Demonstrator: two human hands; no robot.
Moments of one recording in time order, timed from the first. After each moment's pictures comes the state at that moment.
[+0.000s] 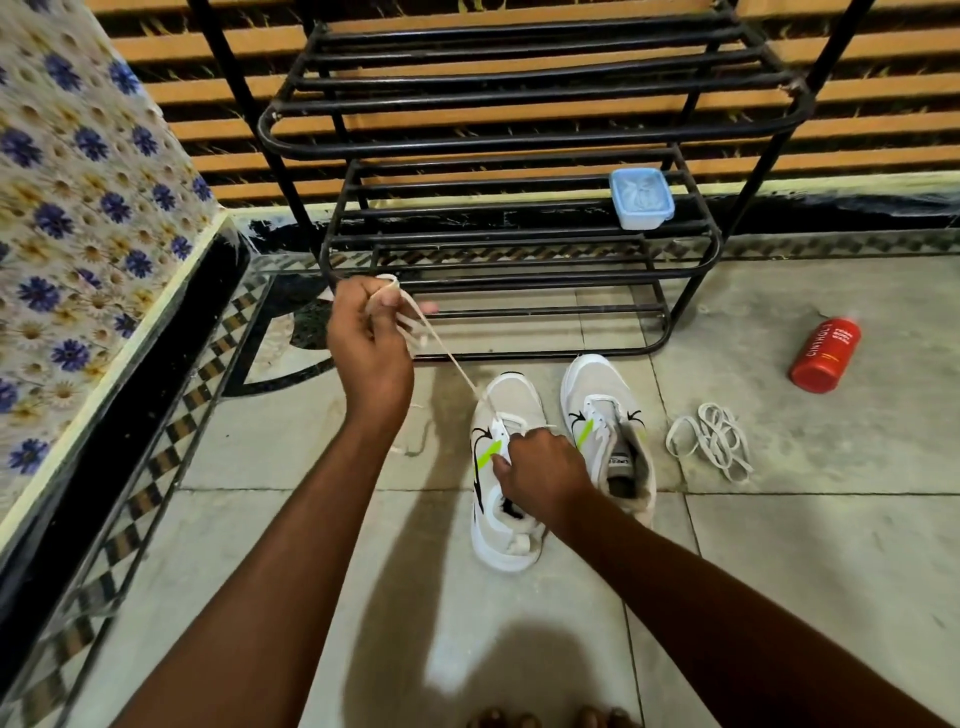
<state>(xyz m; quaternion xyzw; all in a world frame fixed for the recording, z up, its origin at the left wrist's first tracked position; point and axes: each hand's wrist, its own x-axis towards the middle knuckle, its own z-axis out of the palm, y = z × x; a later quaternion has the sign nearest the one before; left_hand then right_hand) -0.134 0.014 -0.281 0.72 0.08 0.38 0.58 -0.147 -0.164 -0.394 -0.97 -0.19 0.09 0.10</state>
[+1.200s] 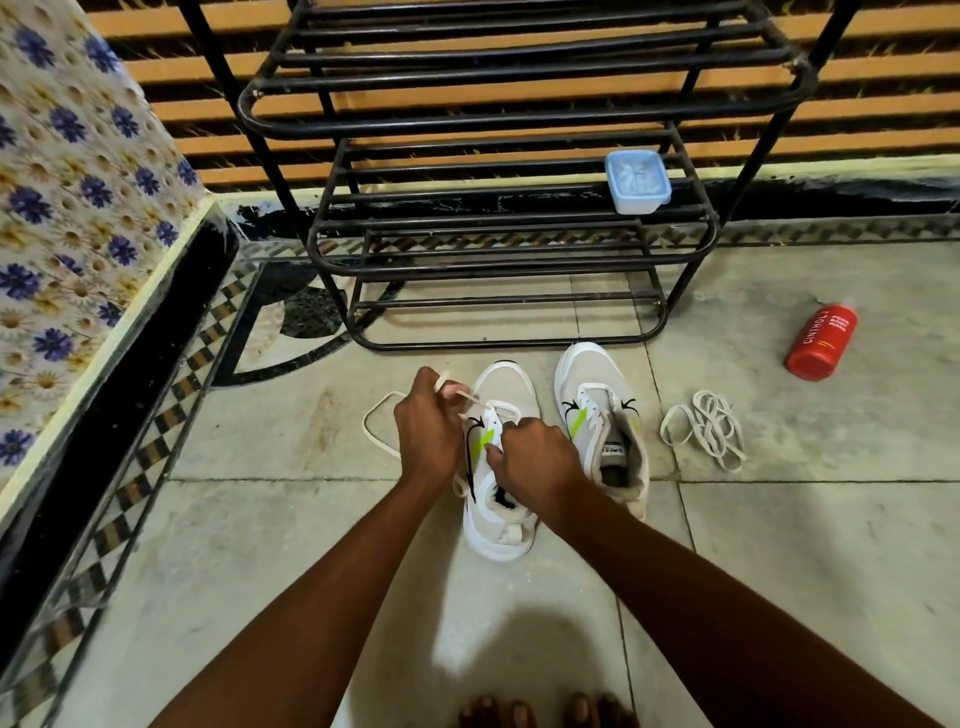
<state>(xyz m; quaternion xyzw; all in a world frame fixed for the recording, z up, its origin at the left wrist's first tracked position) -0.156 -0.025 -0.393 0.86 0.20 0.21 0.42 -0.149 -0.166 -0.386 -0.97 -0.19 0.10 0.09</state>
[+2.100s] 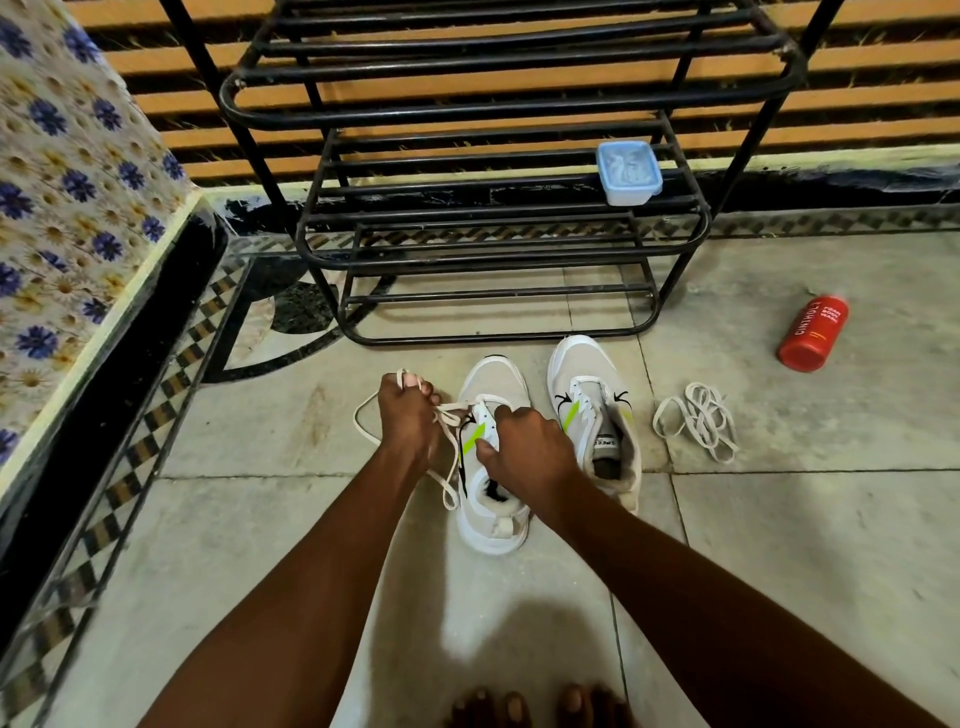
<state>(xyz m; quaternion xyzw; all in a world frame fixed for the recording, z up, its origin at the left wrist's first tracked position) -0.124 -0.011 -0.417 0.67 0.36 0.15 0.64 -0.148 -0.165 -0.390 -0.97 -0.16 0.09 0.12</state>
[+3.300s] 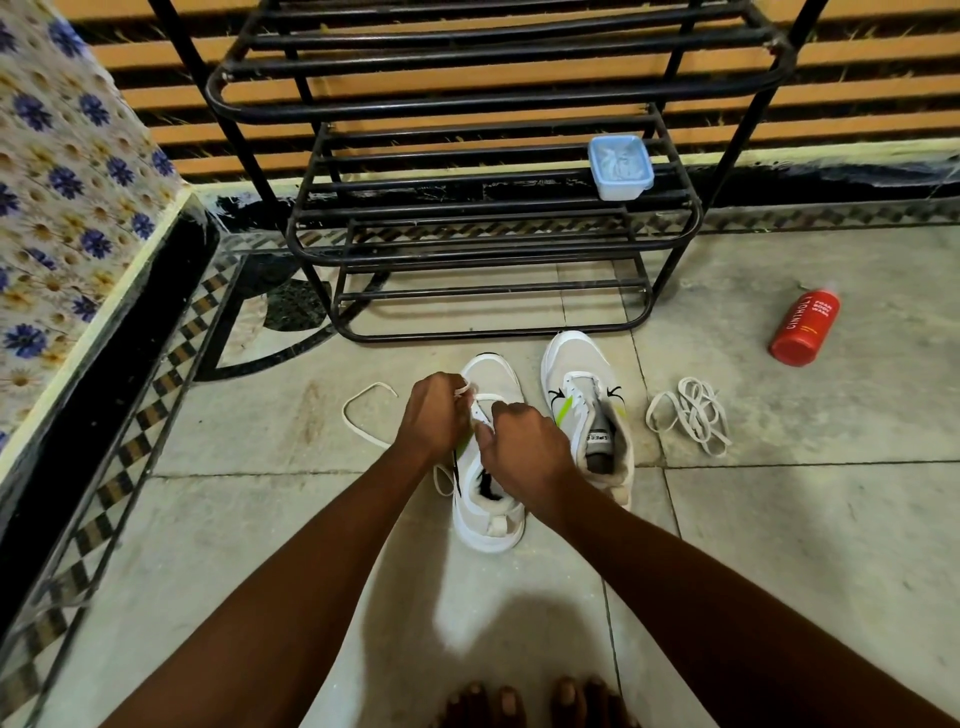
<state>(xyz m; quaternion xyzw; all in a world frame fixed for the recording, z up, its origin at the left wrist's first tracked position) -0.128 -0.017 -0.414 0.94 0.08 0.01 0.32 -0.152 -0.169 -0.392 -0.97 -0.16 0.04 0.17</state>
